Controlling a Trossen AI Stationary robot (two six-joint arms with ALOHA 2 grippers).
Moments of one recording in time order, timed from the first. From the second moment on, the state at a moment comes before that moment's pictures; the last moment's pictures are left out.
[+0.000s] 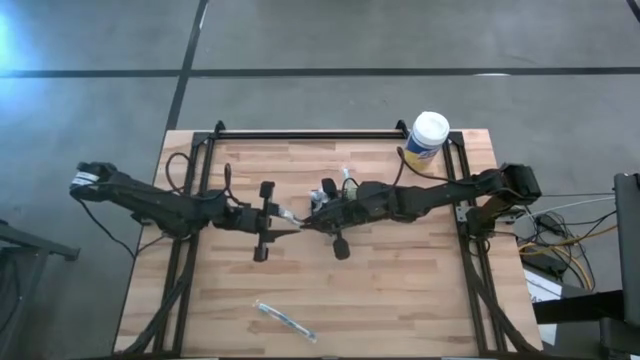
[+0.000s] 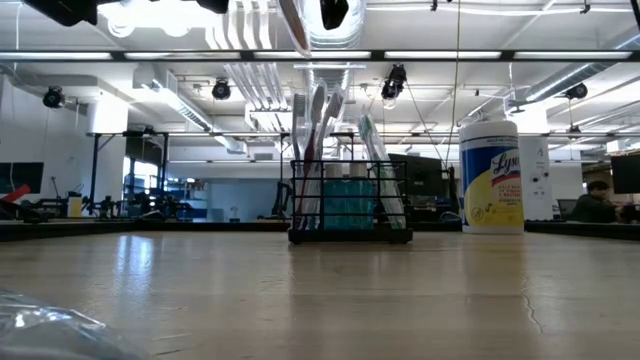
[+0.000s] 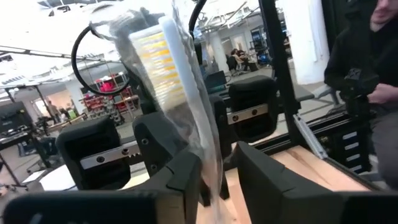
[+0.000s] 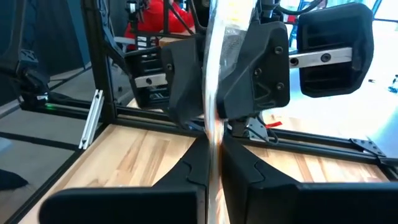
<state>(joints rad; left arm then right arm) -0.20 1.09 0.59 0.69 -0.06 0.30 0.10 1.63 1.19 0.29 -0.06 -0.05</state>
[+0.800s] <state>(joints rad) -0.21 0.52 0.33 0.06 -0.04 0.04 0.10 1.39 0.92 0.51 -0.10 -0.08</state>
